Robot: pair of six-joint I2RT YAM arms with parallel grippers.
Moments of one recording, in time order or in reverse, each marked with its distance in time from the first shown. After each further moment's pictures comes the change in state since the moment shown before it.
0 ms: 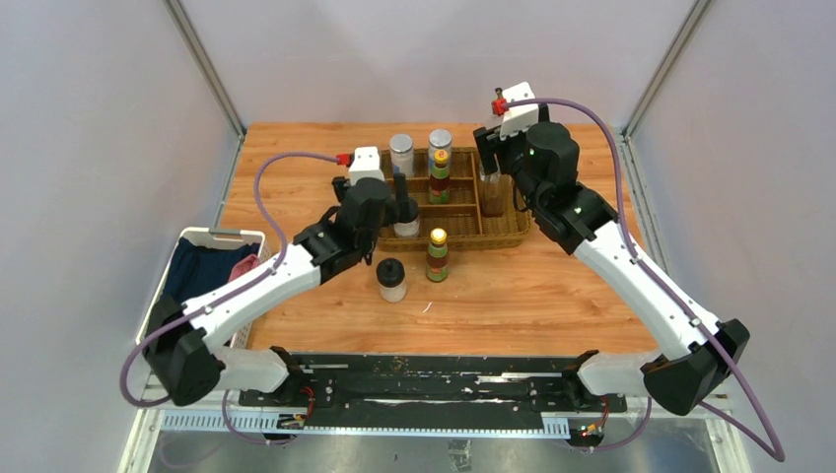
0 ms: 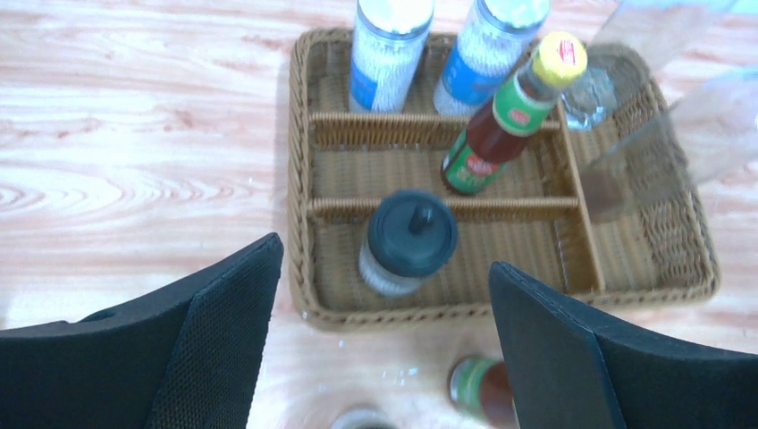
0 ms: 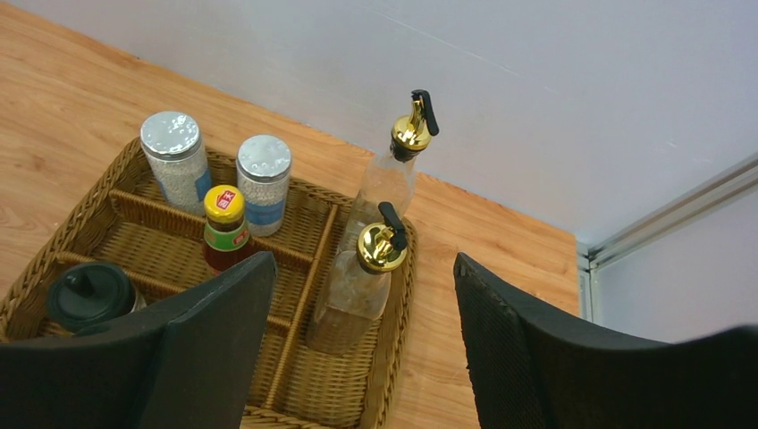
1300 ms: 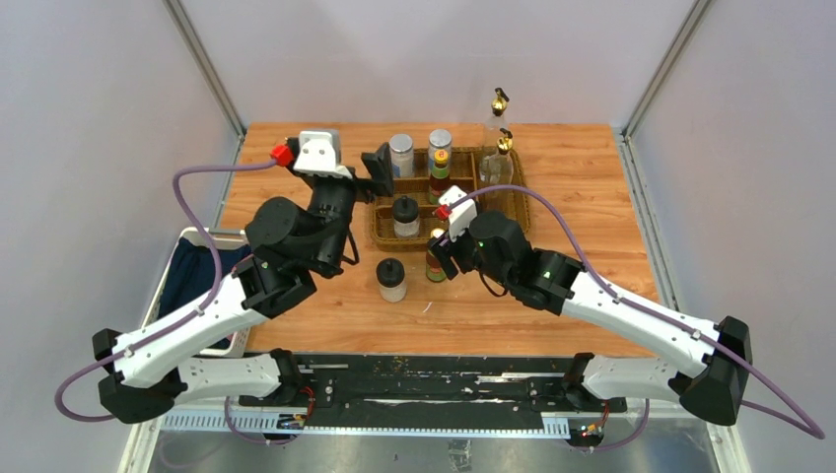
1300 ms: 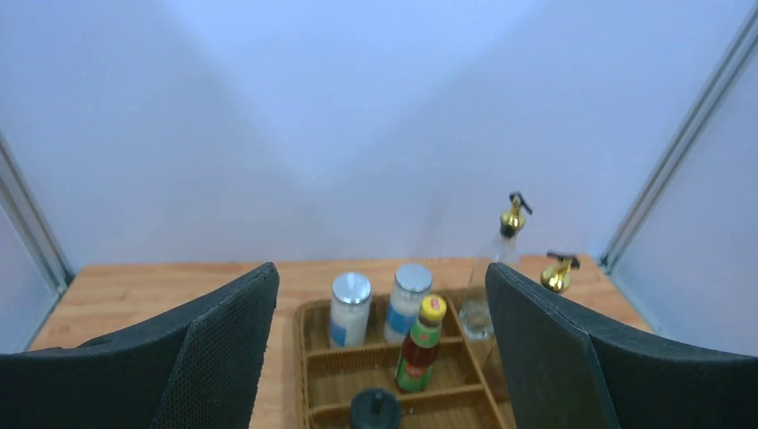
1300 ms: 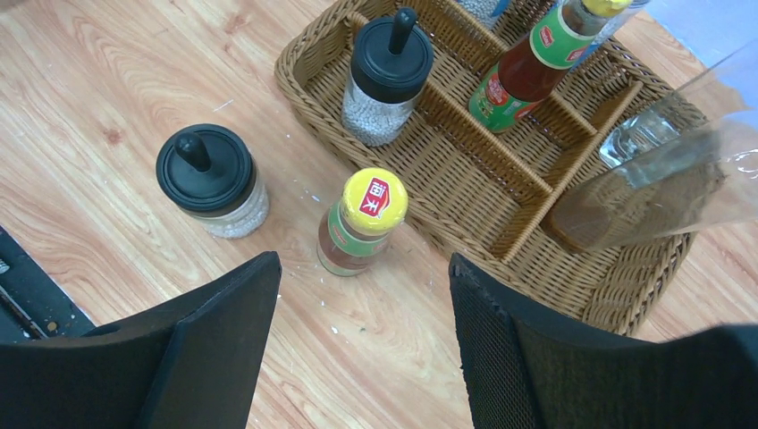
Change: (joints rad) left arm -0.309 -0.312 0.081 0.383 -0.240 0.579; right arm 0.377 -0.143 -0.377 -0.112 -0.117 0.193
